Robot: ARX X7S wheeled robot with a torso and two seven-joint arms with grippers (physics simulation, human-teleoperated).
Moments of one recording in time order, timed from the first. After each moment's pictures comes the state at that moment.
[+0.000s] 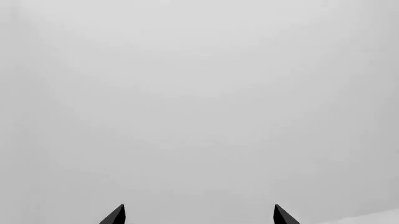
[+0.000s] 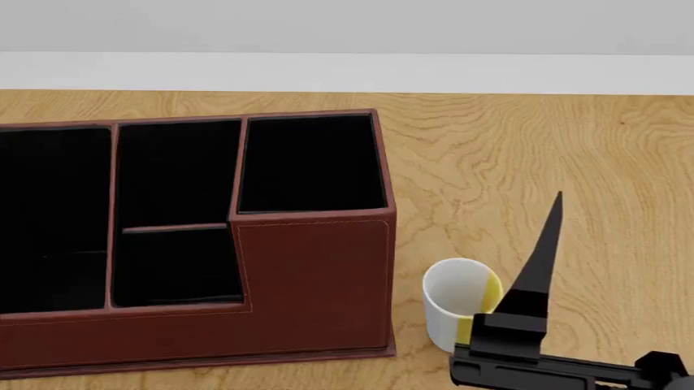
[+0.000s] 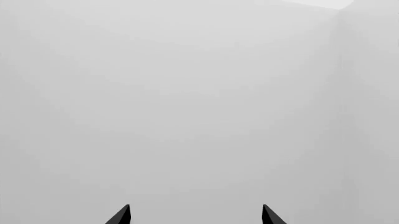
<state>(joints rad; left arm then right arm) -0.95 -0.57 -0.17 0.72 -0.95 -1.19 -0.34 0.22 0.88 -0.19 -1.01 0.75 0.44 0.96</state>
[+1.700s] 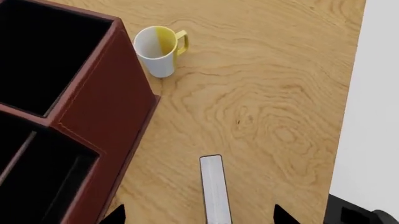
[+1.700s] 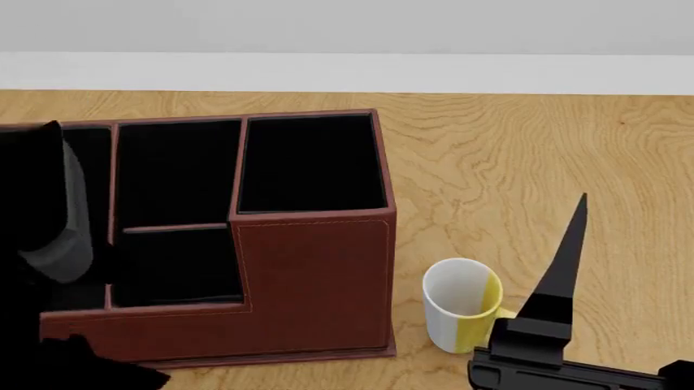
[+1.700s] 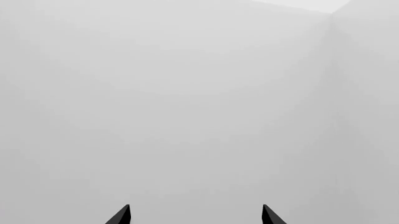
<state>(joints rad) -1.52 -0.75 0.85 0.22 -1.17 -1.44 0.56 0.18 0.95 -0.19 -1.00 0.76 0.34 1.01</state>
